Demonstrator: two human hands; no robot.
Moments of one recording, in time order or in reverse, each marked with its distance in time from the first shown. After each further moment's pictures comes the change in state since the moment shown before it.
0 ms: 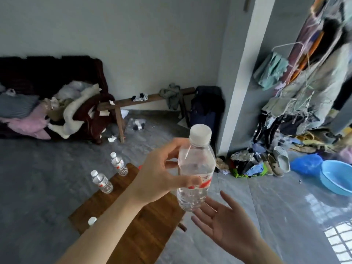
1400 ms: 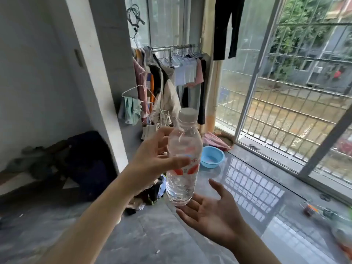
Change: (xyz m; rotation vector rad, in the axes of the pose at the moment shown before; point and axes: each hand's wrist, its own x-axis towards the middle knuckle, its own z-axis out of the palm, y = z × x) left_hand 0.220 0.112 0.178 -0.372 -0.676 0.153; right_hand -0.159 -0.139 -0.008 0.330 0.131 -0.596
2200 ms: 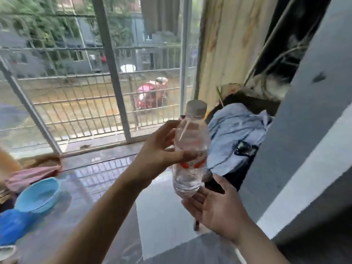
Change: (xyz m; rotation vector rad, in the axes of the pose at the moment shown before) left_hand -0.042 0.078 0.417 -0.322 -1.142 0.205; right_hand -0.349 0.105 -0.147 0.544 0.581 -1.114
